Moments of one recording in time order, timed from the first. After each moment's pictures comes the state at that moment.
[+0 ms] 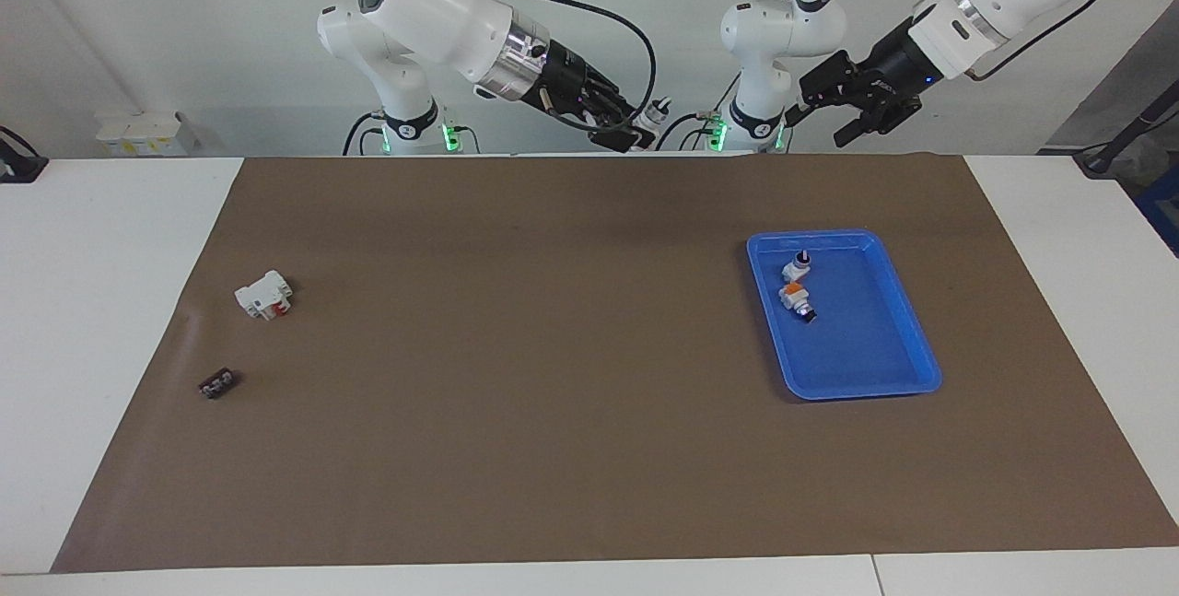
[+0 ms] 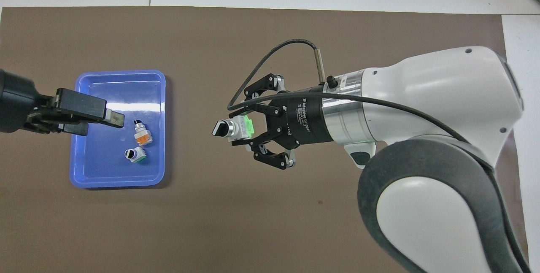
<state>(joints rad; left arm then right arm) -0.09 -0.05 0.00 -1.55 -0.52 1.40 -0.12 0.20 0.05 0.29 -1.68 0.90 2.03 1.60</state>
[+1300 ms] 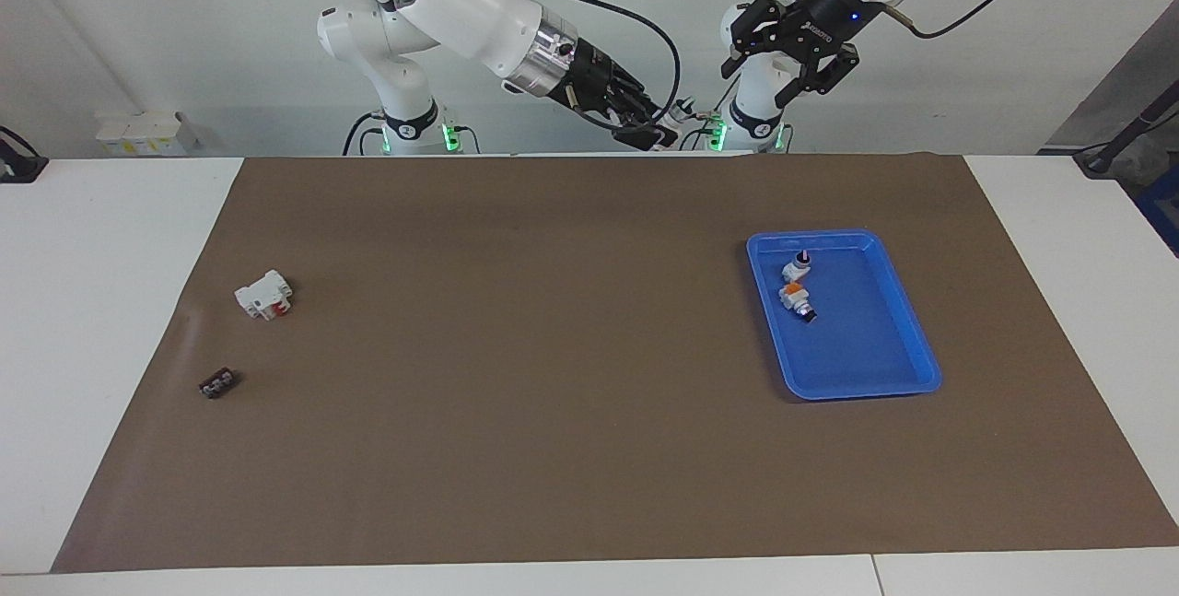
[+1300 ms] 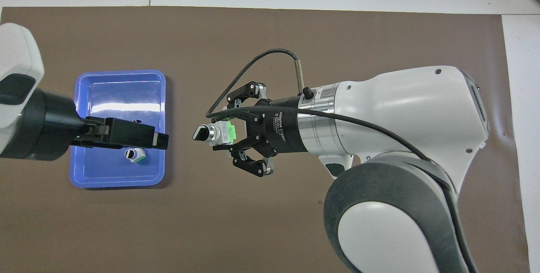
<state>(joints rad) -0.10 -0.12 -0.14 -1.55 -0.54 1.48 -0.16 0.26 0.05 0.29 -1.70 0.90 2.11 1.65</state>
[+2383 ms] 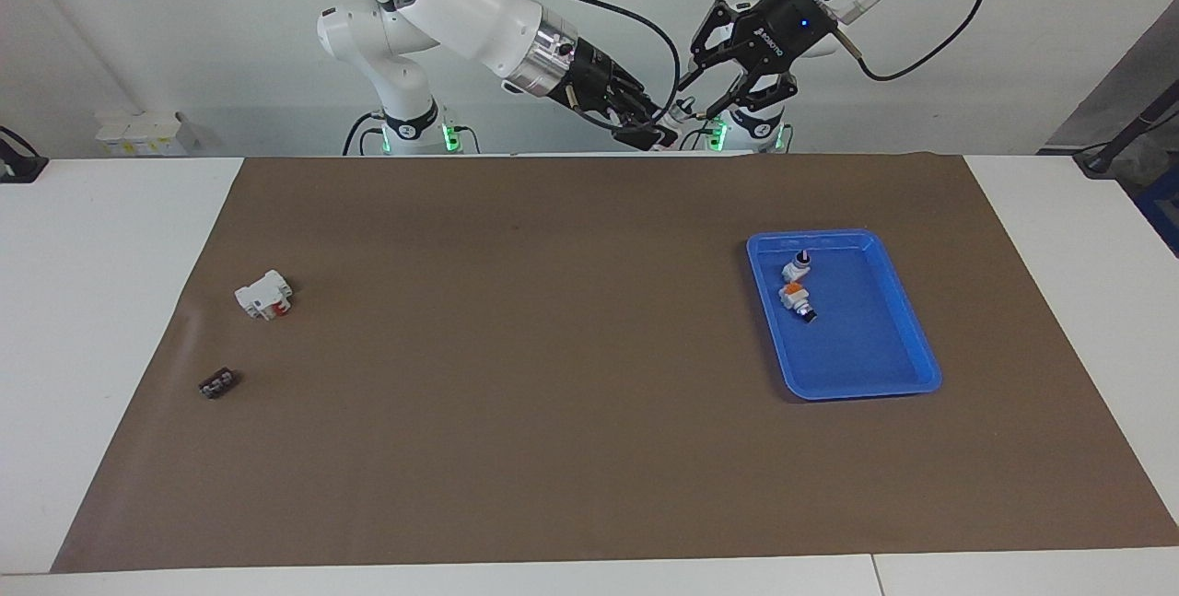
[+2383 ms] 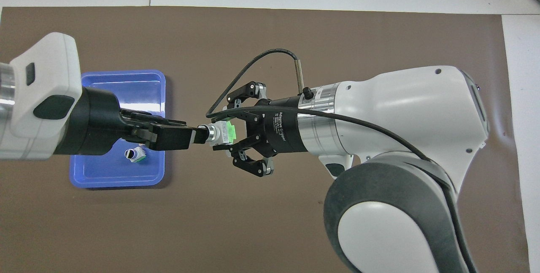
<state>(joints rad) -0.12 -0.15 -0.18 -1.67 -0.69 1.68 0.12 0.26 0.05 0.29 -1.70 0.90 2.11 1.65</state>
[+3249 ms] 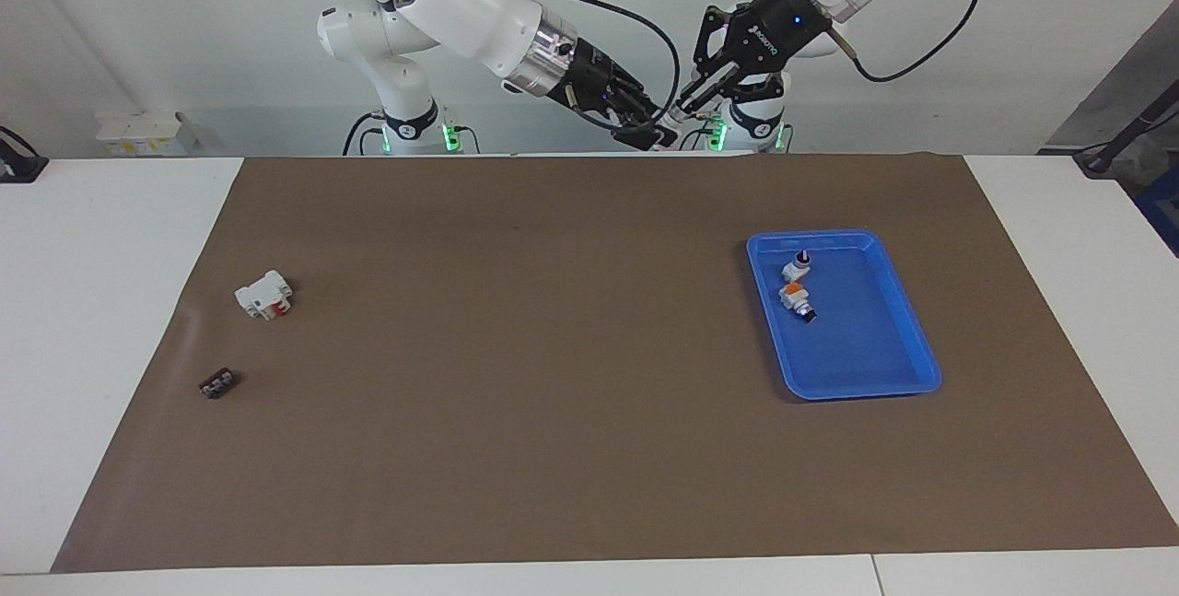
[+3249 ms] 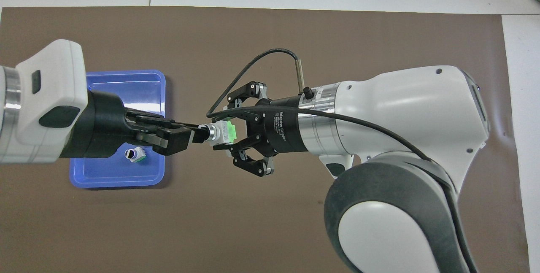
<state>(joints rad) -0.13 -0.16 -0.19 -1.69 -0.69 1.73 0.15 0.26 0.05 0.29 -1.70 0.90 2.11 1.65</state>
